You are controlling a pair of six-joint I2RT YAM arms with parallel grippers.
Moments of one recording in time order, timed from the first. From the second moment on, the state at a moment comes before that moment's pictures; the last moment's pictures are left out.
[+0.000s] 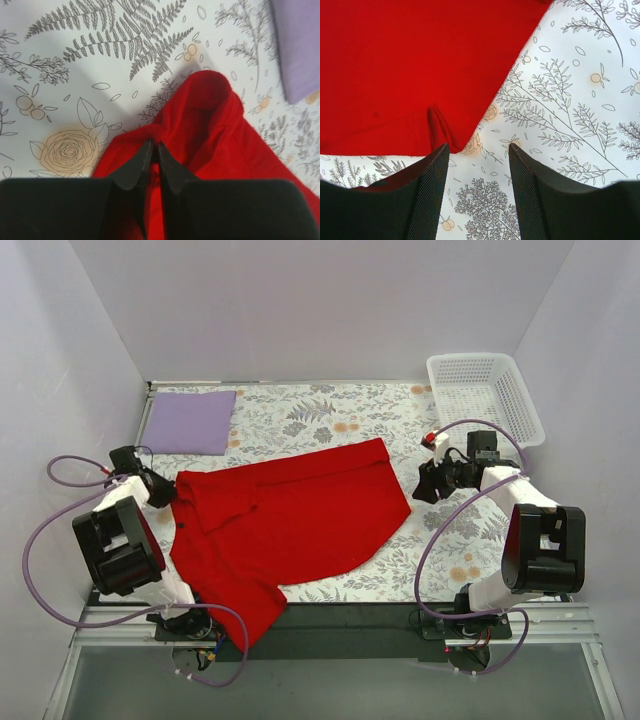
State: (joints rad) left arm 0.44 1.56 0.86 -0.29 0.12 -0.62; right arm -0.03 1.50 0.87 -0.43 -0.73 -0.58
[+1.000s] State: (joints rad) left arm 0.47 1.26 0.69 -0.17 0.35 -0.56; right arm 0.20 1.92 1.38 -0.43 -0.58 -0.45
